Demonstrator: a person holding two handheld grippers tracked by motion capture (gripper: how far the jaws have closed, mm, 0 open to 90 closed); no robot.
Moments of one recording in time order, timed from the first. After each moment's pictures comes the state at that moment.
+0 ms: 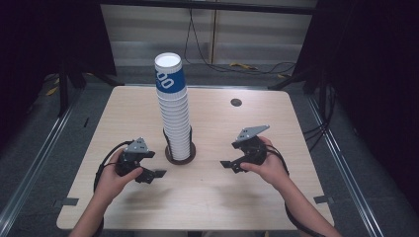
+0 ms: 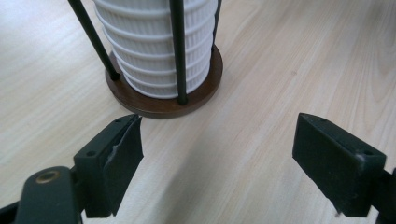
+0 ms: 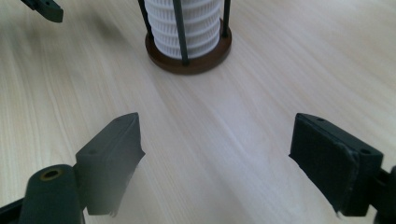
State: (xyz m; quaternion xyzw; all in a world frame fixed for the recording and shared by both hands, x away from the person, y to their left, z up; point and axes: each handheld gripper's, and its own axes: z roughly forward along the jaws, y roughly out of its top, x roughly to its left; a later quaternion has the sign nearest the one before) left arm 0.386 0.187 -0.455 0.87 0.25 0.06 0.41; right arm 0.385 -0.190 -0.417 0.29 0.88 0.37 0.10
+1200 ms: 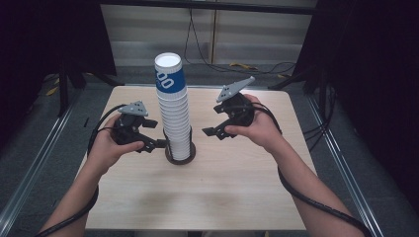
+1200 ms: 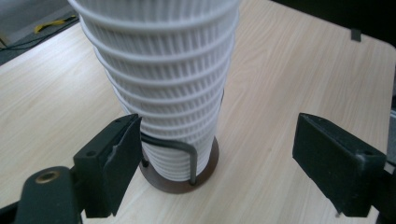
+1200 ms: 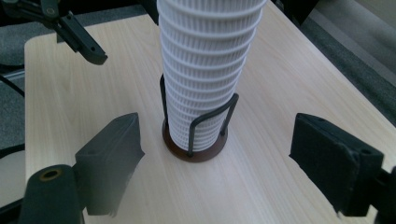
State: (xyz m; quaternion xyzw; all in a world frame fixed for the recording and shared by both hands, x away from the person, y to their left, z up) left arm 0.418 0.173 -0.348 0.86 0.24 0.06 0.44; right arm 0.417 -0.133 -0.293 0.21 0.89 0.38 0.12
